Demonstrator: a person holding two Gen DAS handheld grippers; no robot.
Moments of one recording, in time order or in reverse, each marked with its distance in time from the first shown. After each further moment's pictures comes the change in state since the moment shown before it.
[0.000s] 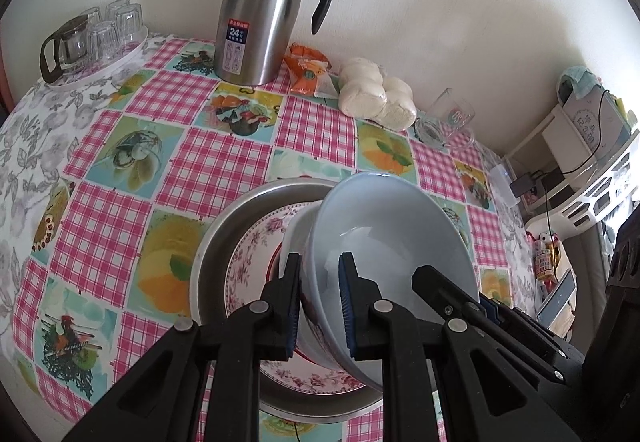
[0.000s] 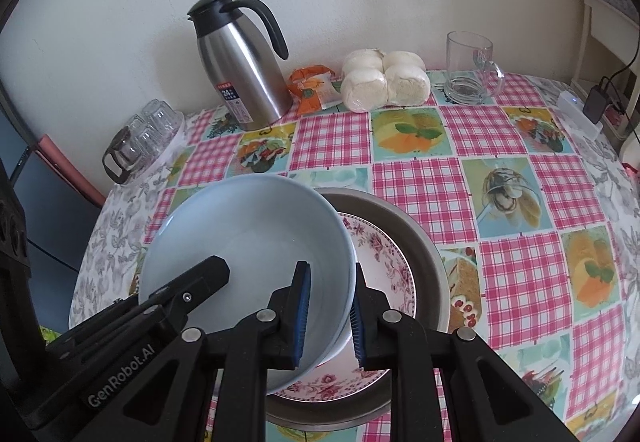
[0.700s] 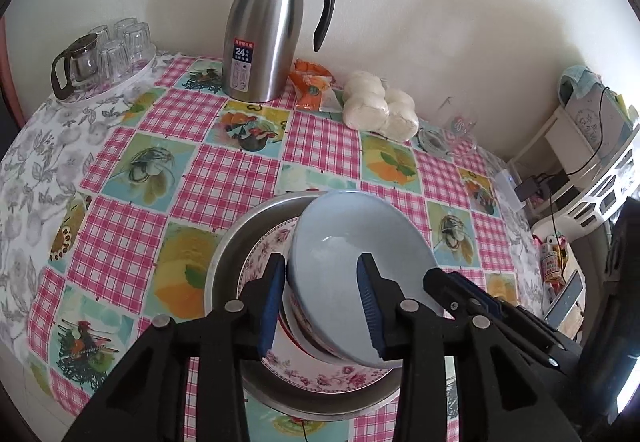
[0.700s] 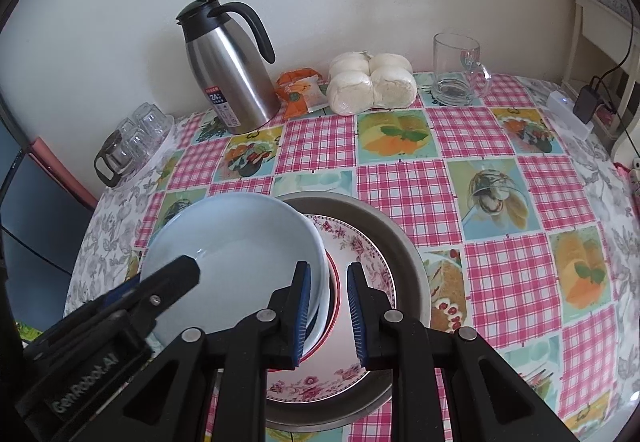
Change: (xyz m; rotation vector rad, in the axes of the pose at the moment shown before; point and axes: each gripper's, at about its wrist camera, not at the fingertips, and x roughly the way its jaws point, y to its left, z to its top) left arm -0.018 -0.003 0.000 0.019 -0.052 0.039; right arm -0.003 -0.009 0.001 0.006 -0.010 -0.026
